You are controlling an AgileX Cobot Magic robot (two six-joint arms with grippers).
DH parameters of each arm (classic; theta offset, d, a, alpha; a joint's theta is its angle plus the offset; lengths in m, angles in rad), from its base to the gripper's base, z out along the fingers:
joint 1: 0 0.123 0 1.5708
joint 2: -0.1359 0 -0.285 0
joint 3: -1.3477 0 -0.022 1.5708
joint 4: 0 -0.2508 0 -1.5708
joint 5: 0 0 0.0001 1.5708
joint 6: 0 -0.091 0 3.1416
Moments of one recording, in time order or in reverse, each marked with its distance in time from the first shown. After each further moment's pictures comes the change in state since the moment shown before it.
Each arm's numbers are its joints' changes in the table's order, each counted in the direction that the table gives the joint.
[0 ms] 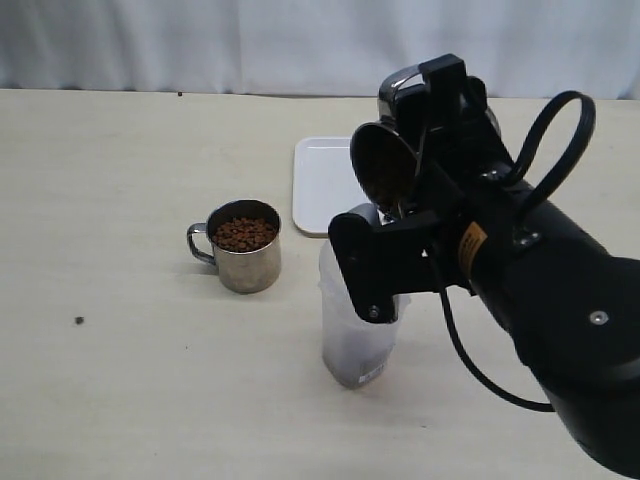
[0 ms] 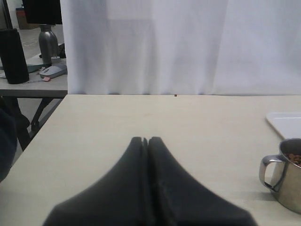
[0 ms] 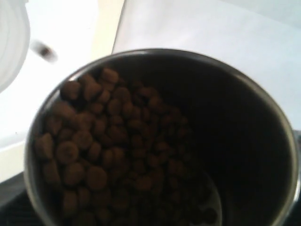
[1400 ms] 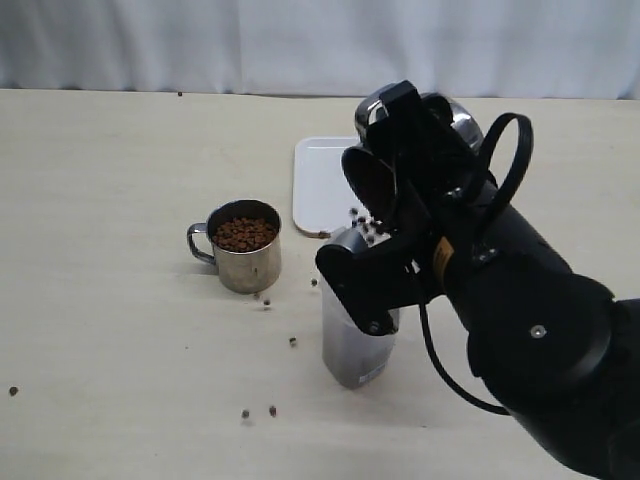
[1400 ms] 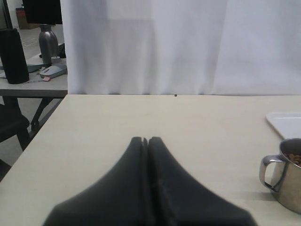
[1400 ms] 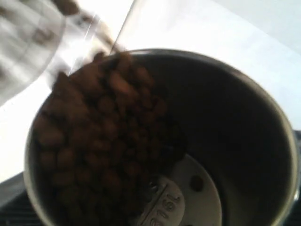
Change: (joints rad) left arm 0.000 0.000 0.000 0.000 0.000 0.000; right arm 0.000 -0.080 0.000 0.046 -0.032 0.097
